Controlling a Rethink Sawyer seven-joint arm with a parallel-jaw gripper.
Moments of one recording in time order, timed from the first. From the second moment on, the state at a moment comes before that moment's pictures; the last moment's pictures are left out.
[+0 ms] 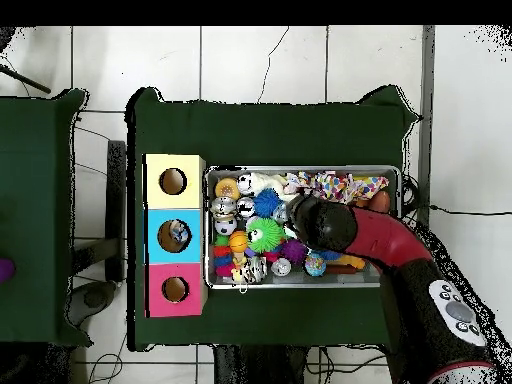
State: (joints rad) arm -0.61 -0.61 0.28 1.68 -0.21 0.48 0.16
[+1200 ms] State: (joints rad) arm -0.66 -0.57 0.30 1.73 -0.21 0.25 0.16
